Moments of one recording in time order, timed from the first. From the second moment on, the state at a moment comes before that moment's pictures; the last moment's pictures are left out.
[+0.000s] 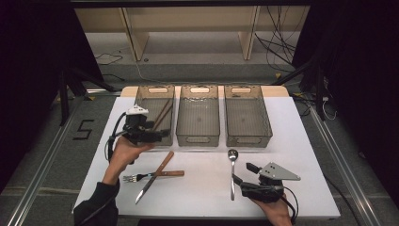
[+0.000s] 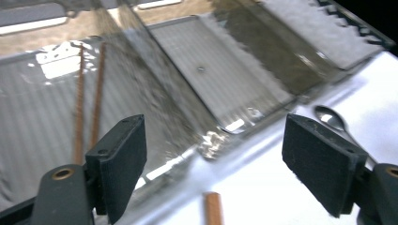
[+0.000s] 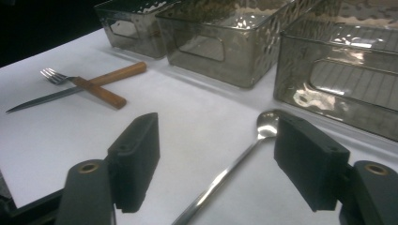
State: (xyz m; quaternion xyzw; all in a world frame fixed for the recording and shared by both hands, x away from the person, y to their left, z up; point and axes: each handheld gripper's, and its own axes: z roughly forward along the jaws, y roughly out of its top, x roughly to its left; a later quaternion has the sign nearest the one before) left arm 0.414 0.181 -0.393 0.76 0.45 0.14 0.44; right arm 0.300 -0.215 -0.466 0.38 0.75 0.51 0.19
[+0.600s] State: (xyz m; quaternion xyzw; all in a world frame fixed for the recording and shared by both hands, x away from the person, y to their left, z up) left arm 0.349 0.174 -0.434 0.74 0.39 0.14 0.52; right arm 0.298 -0.194 -0.475 0.34 0.79 0.48 0.15
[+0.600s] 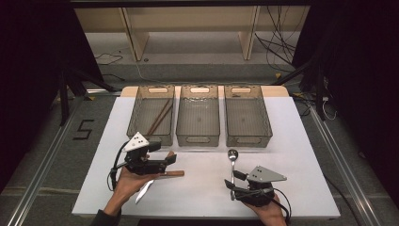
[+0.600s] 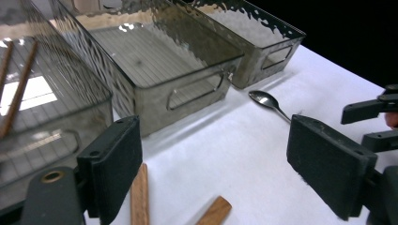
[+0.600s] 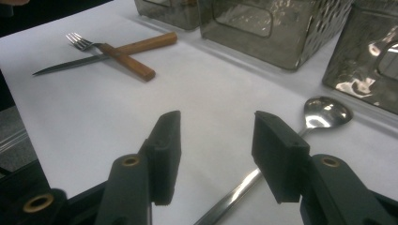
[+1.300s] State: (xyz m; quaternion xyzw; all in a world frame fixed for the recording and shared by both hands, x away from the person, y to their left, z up) left arm 0.316 0.180 -0.467 0.73 0.38 0.17 0.54; right arm 0.299 -0.178 -0.488 0.32 0.83 0.43 0.12
